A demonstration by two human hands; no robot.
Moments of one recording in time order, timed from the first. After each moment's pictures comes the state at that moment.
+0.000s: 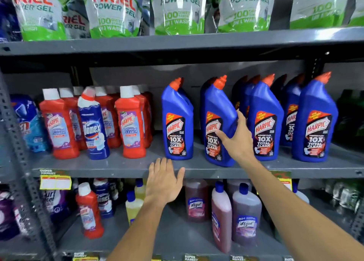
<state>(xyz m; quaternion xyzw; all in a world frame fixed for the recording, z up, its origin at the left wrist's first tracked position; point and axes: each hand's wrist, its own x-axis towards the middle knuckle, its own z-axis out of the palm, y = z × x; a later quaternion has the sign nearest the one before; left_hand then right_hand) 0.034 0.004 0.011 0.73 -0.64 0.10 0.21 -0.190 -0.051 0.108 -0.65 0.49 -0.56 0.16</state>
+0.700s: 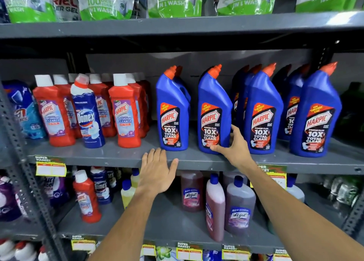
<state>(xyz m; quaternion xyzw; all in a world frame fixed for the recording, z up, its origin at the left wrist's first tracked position) 0.031 0.005 0.013 0.73 -0.64 0.08 0.22 -0.216 -0.074 0.057 -0.67 0.46 -0.51 0.28</state>
